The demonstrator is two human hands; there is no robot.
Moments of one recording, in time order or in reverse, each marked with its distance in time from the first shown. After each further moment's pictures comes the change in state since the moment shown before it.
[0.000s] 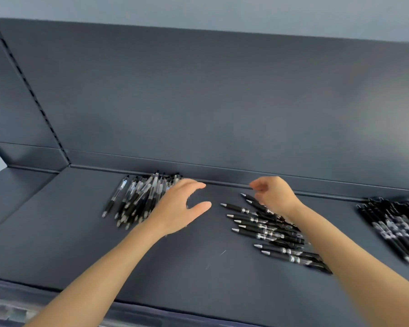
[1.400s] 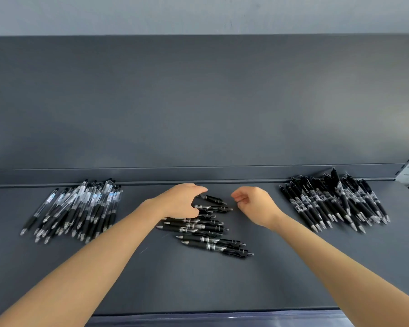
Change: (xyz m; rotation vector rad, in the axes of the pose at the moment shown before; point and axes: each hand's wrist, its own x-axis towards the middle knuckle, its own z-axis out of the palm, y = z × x) left_hand 0.079 0.121 0.101 0.350 -0.565 0.080; right_hand -0.037 0.134 -0.072 0.009 -0.001 -0.086
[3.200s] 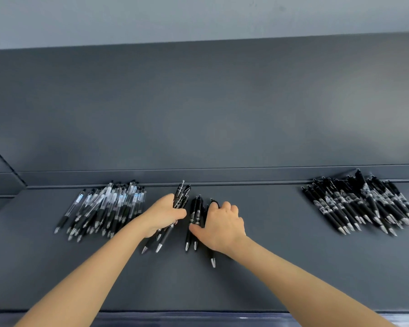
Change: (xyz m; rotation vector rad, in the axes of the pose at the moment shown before) left_hand -0.061 -0.057 0.009 -0.715 0.153 -0.450; right_hand -0.030 -0.116 0.097 -0.387 -0.051 0.093
